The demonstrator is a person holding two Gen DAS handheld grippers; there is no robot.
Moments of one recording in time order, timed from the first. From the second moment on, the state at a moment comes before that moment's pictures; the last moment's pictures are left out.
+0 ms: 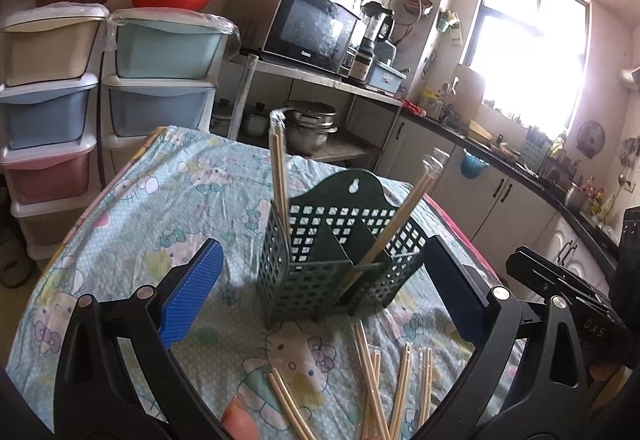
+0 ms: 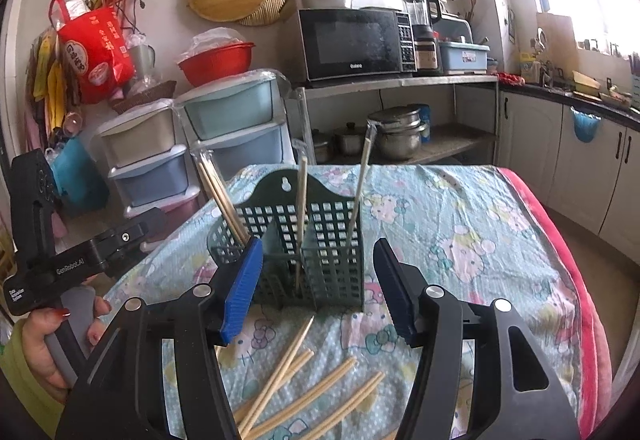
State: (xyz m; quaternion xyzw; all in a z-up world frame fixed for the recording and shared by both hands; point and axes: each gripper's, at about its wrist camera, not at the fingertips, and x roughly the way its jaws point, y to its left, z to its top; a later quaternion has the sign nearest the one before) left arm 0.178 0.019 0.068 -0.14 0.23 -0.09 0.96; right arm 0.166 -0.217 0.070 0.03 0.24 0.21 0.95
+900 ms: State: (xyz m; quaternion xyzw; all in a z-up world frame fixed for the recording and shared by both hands) left arm 0.184 -0.037 0.029 -0.08 0.28 -0.13 0.95; right arm 0.160 -0.252 0.011 0.04 0.31 0.17 0.94
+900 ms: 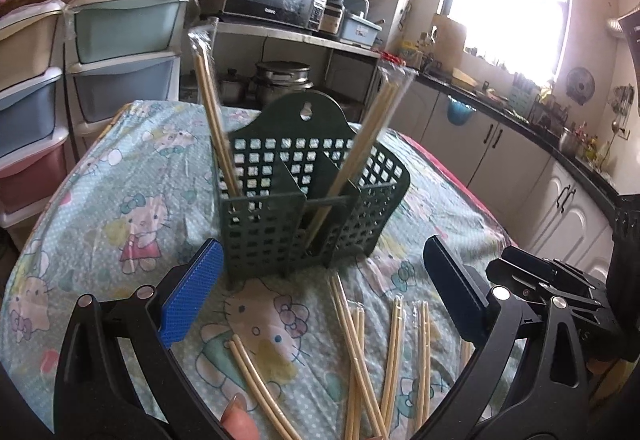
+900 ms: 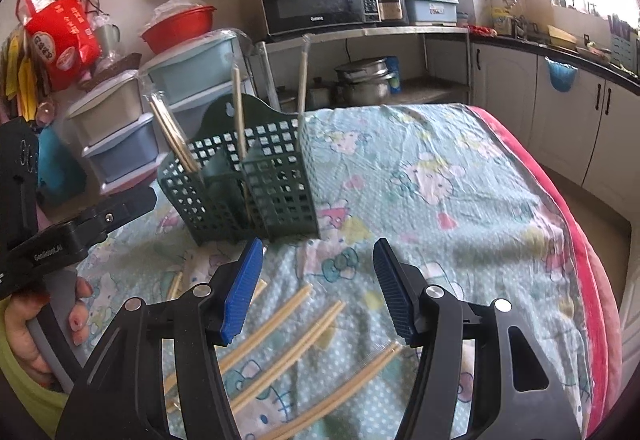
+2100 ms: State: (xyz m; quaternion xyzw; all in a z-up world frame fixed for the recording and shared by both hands) left arm 0.228 -0.067 -0.038 -0.05 0.43 -0.16 0.89; right arm 0.188 -0.241 -0.053 0.04 0.43 0.17 0.89
